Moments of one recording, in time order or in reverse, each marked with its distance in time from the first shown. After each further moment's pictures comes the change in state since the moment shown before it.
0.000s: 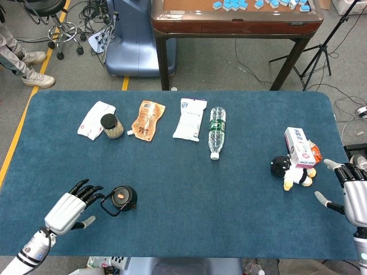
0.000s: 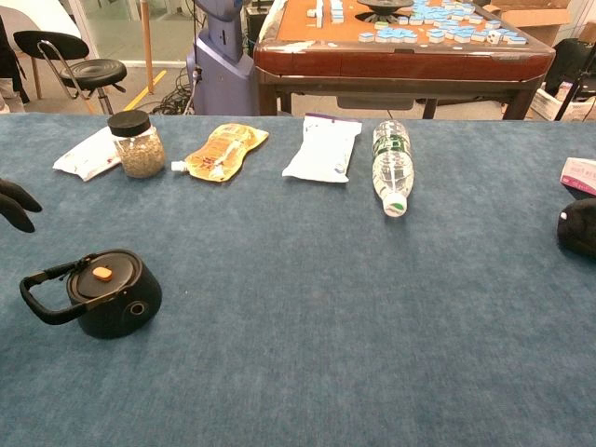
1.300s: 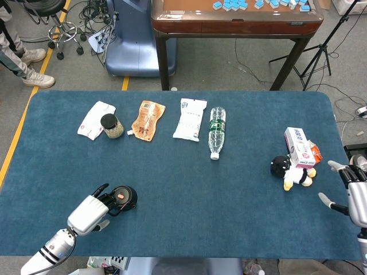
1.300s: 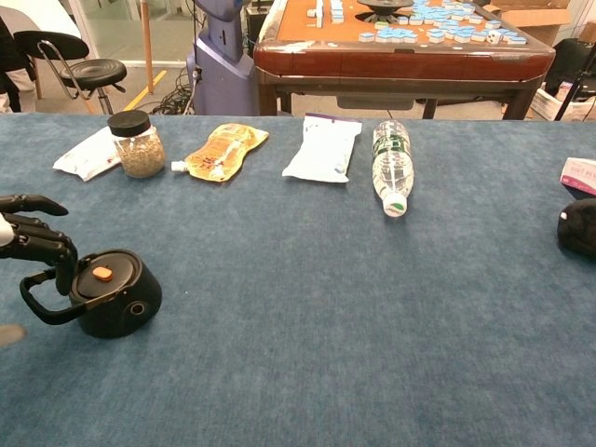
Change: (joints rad) left arm -0.078 -0.051 0.018 -0.090 -0.059 -0.158 0.261; right arm -0.010 -0.002 -0.002 0.042 0.017 -0.010 0.049
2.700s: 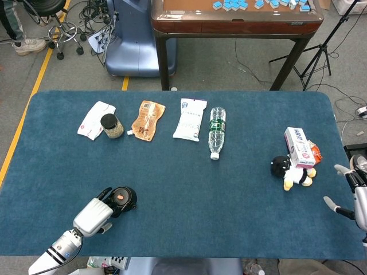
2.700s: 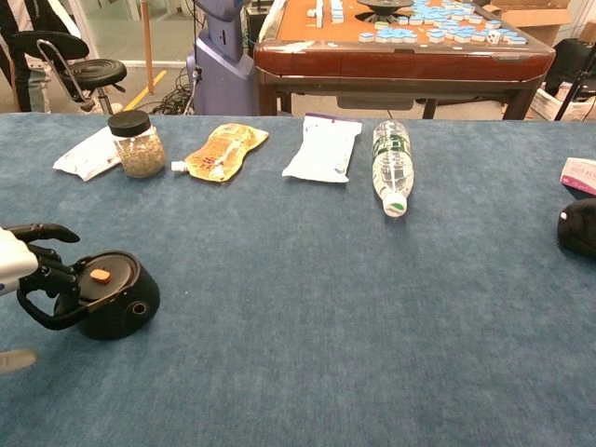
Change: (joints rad) left arm -0.014 -0.056 0.021 0.015 -0.066 -0.048 0.066; right arm -0.030 -0.005 -0.008 0.020 0.011 0.016 0.028
